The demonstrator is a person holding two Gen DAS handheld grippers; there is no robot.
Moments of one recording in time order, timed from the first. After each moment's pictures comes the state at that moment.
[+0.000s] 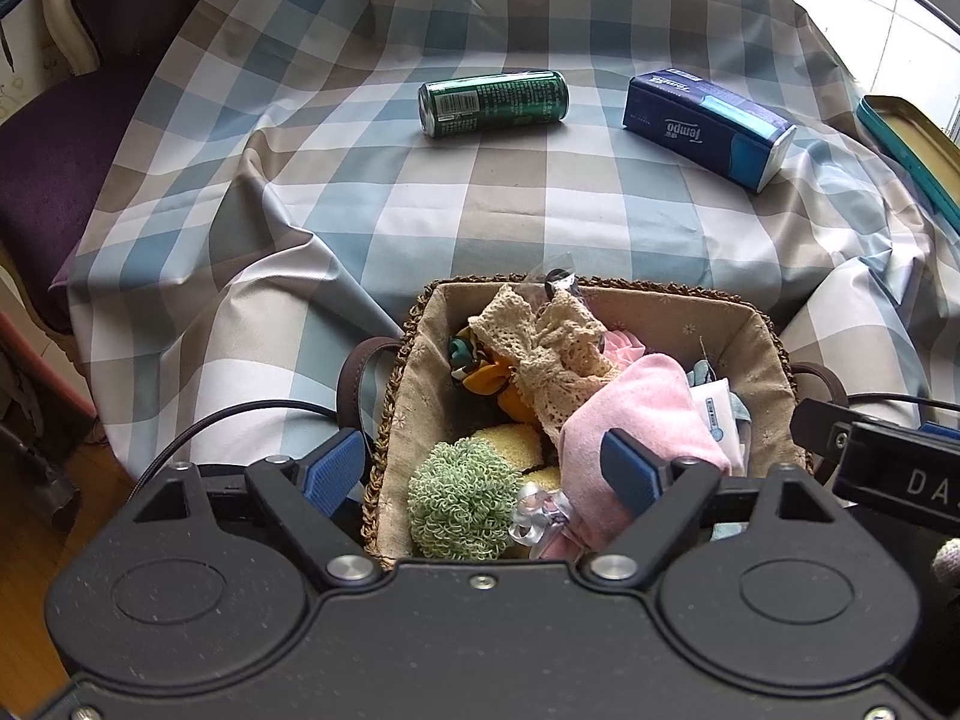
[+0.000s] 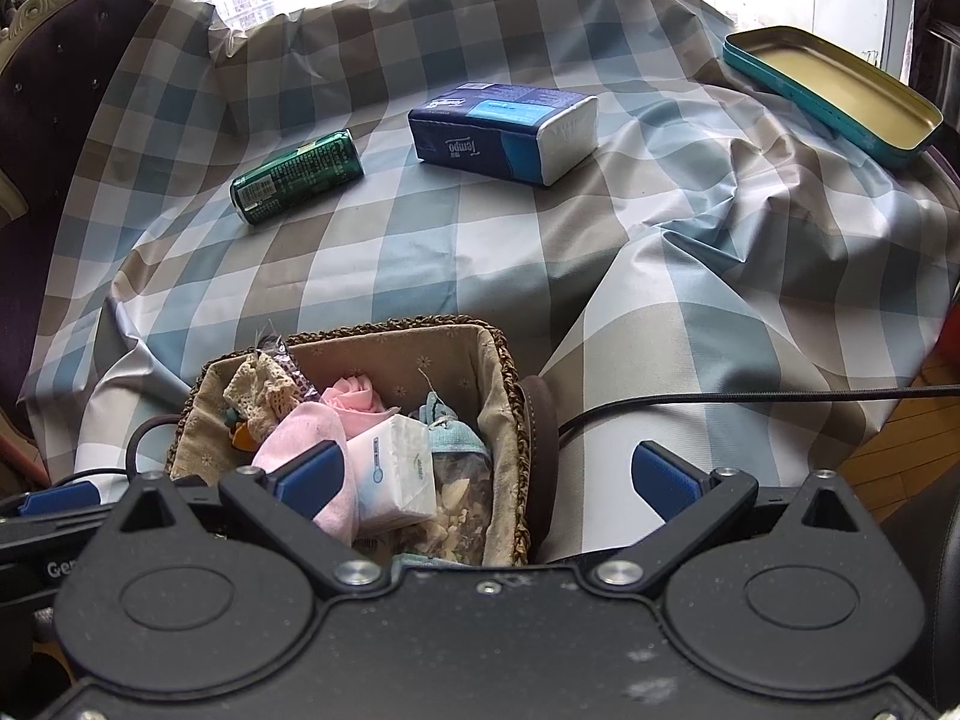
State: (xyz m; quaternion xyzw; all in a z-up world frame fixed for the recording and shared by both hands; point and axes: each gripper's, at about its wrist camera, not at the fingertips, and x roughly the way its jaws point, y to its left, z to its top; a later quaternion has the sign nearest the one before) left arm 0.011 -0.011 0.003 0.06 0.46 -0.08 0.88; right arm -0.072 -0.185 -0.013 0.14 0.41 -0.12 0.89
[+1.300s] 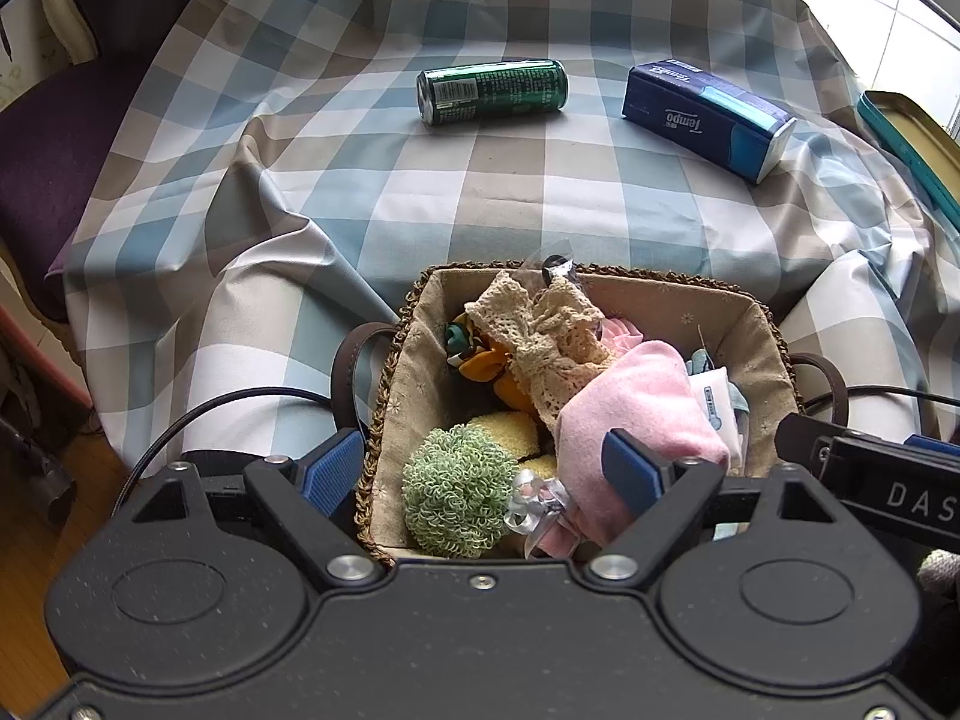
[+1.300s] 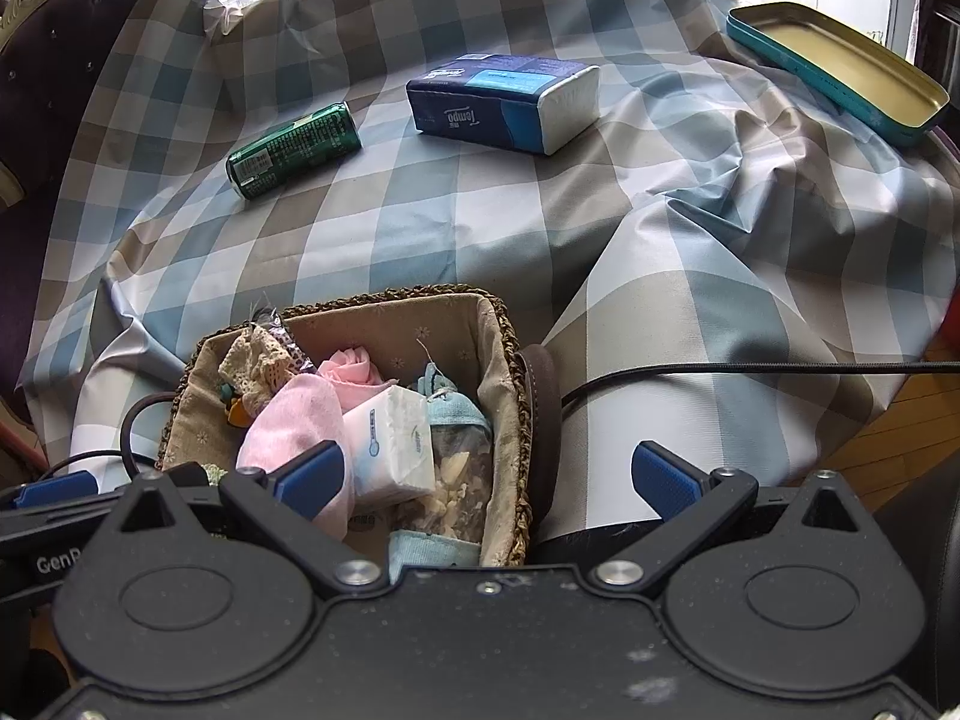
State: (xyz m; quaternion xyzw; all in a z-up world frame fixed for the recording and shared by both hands) left arm 0.010 -0.011 -0.002 0.05 0.47 -0.08 0.88; right arm -0.070 -0.184 -0.022 0.14 0.43 -0.11 0.88
